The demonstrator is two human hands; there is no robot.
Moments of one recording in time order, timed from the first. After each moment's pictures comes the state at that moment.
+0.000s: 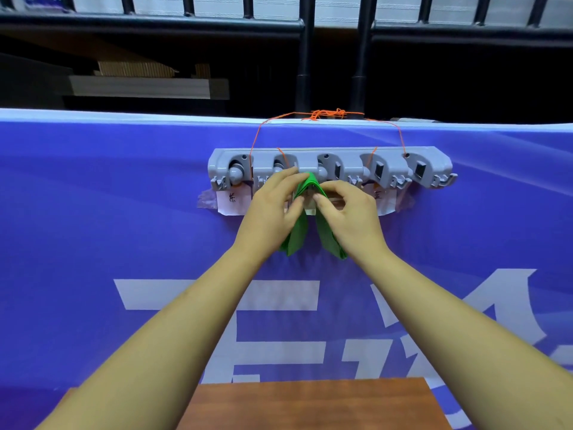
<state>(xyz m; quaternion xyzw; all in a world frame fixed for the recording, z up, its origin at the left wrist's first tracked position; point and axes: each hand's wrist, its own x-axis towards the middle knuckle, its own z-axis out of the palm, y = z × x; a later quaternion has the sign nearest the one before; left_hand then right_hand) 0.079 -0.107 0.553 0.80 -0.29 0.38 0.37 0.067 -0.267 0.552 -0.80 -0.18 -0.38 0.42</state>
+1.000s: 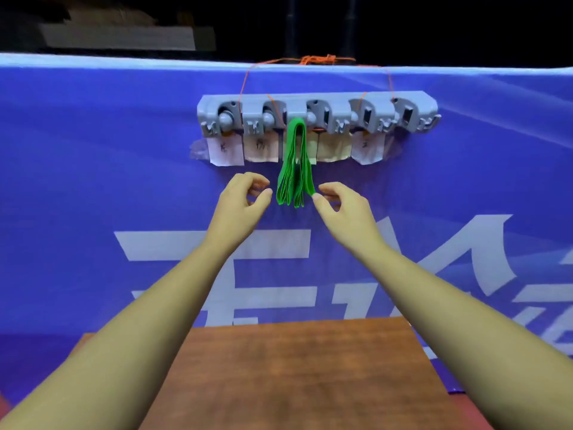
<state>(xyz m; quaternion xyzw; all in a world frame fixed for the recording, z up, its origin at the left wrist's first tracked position) 0.031 -0.075 0.487 0.82 -0.18 0.28 0.46 0.014 -0.282 0.482 -0.86 -0.08 -0.26 0.43</state>
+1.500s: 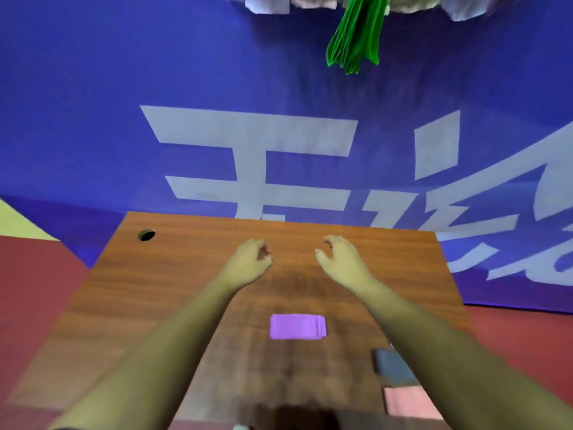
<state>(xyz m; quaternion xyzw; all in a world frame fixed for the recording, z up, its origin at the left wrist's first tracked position) -0.077 -0.011 0.205 0.94 -0.03 -0.08 0.34 -0.064 -0.242 0.207 -0.94 -0.03 0.06 0.32</state>
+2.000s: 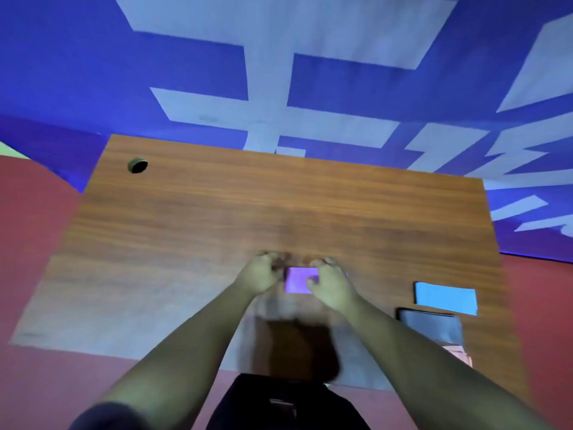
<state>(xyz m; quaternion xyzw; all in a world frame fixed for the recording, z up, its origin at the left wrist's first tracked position) -0.115 0.015 0.015 0.90 0.01 -0.27 0.34 -0.119 -0.184 0.053 -0.93 -0.04 0.28 0.24</state>
